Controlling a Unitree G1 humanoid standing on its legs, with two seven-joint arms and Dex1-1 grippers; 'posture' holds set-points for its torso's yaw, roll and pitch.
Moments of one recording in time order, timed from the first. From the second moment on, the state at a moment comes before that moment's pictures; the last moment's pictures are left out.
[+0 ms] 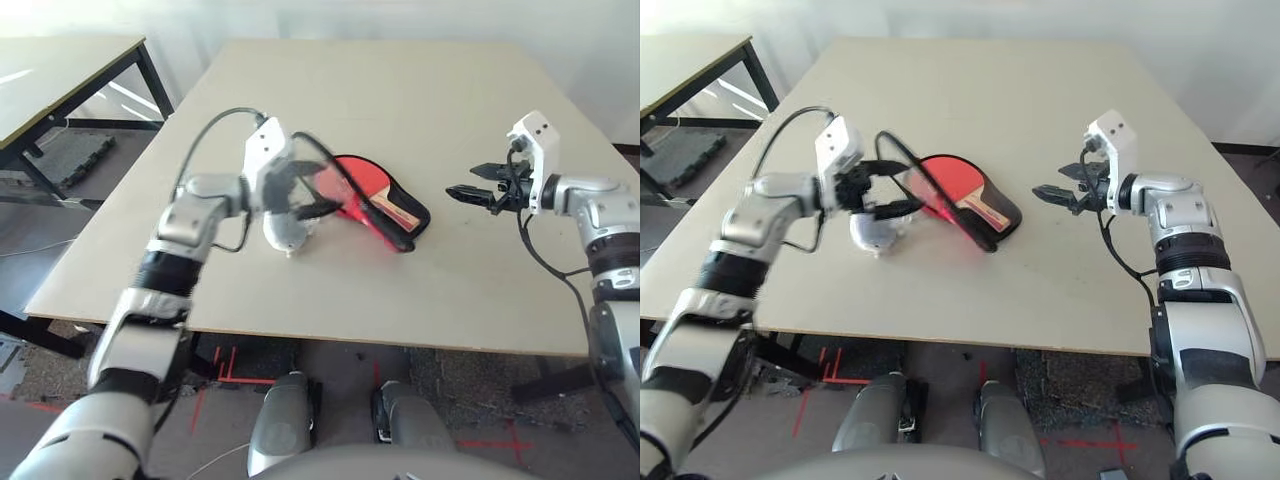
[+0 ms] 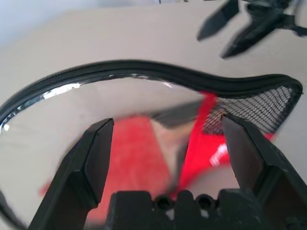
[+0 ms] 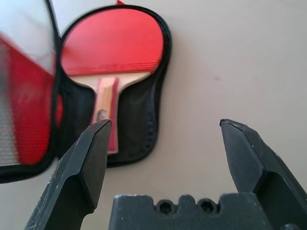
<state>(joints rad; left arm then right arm) -0.91 0.28 -0.17 0.65 -0.17 0.08 -0.92 -0.81 -0.63 -0.05 0.78 0.16 0.40 1.05</state>
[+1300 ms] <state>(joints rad) -0.55 0.51 -0.10 0.13 -0.26 0.39 -1.06 -0.86 -0.43 -0.09 1.06 0.20 0.50 0.94</state>
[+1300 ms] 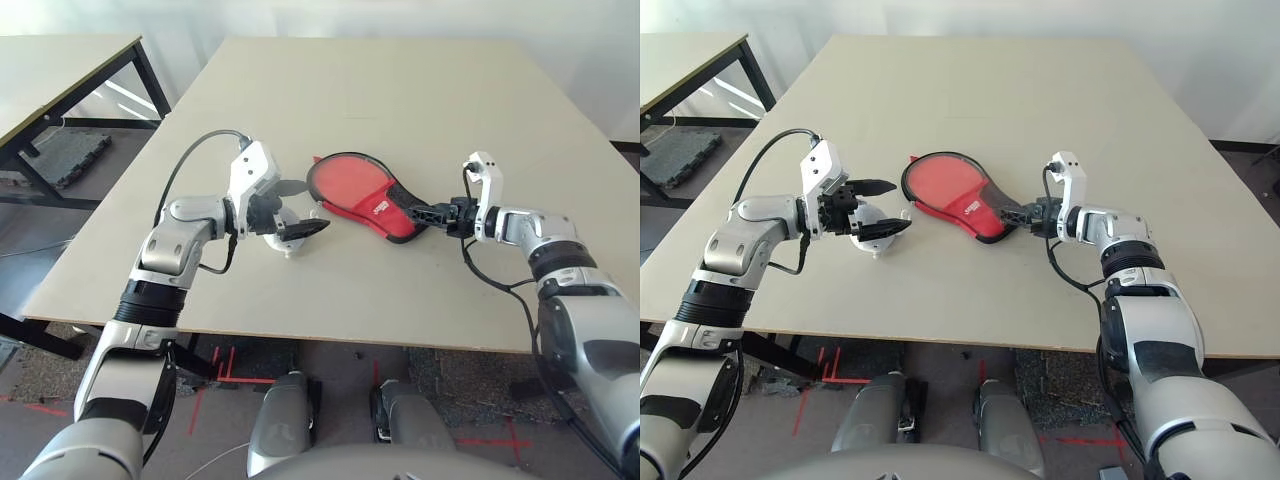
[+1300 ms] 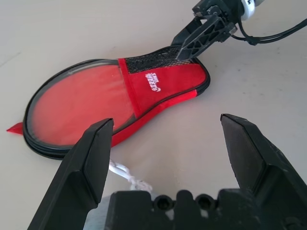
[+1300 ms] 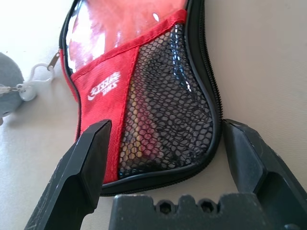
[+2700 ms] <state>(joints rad) -0.54 0.51 -0.11 0.14 -0.27 0.38 -1.05 -0.57 -0.55 -0.10 0.53 0.33 0.93 1.00</state>
